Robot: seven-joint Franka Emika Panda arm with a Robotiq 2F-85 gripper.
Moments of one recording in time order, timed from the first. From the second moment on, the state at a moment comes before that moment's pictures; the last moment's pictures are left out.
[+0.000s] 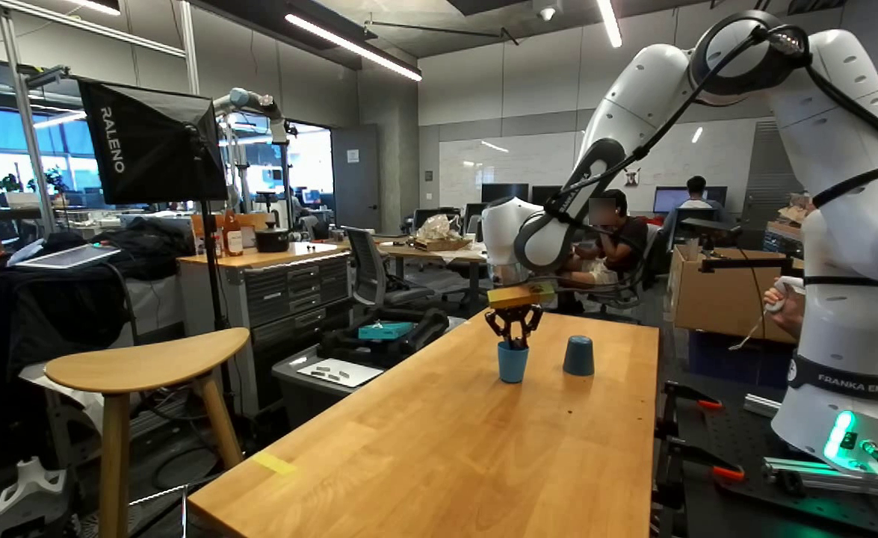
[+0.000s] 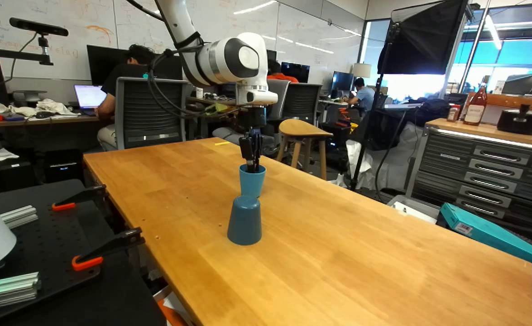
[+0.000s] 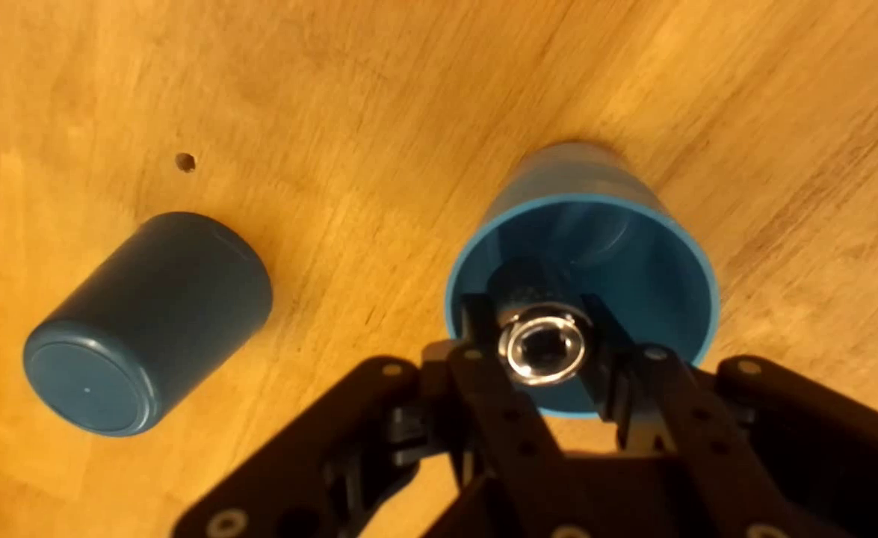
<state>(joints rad) 0.11 0.40 -0.13 -2.15 -0.30 2.46 1.27</state>
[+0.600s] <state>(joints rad) 0.12 0.44 -0.13 -2.15 -0.30 2.50 1.30</state>
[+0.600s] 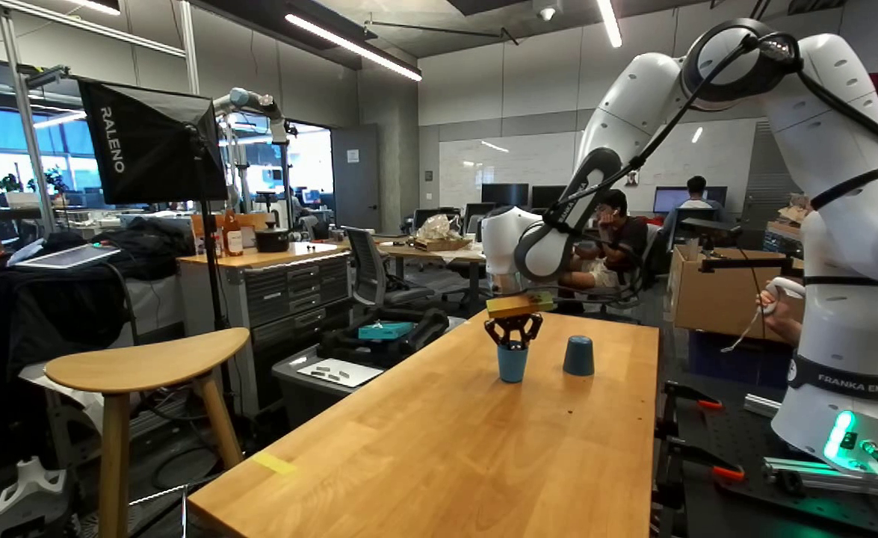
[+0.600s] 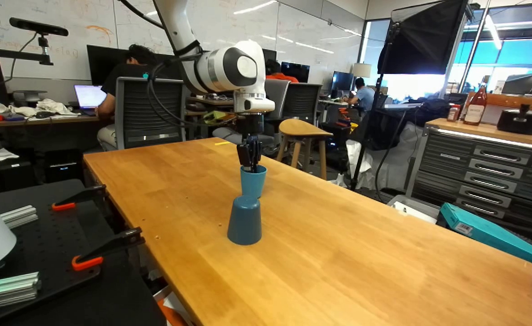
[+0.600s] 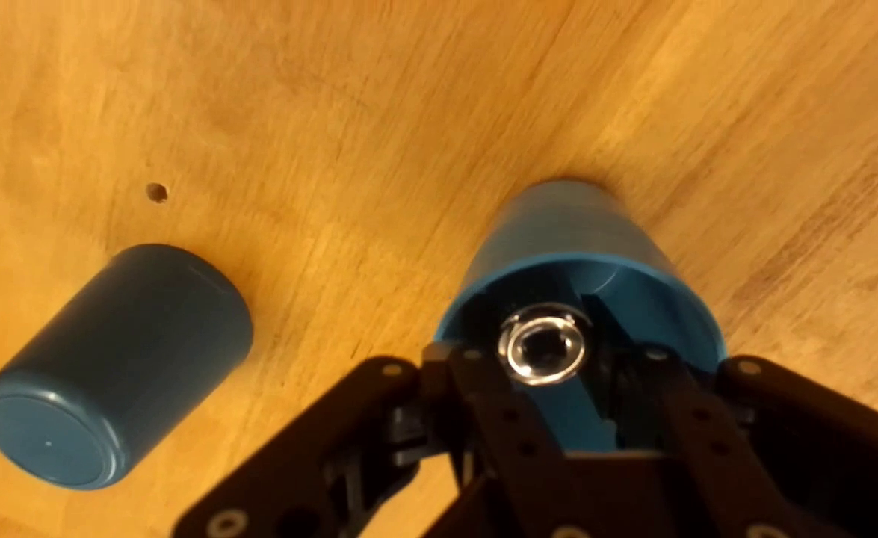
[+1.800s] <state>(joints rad) 0.09 0.47 -0.18 -2.03 -0.28 2.52 1.28</state>
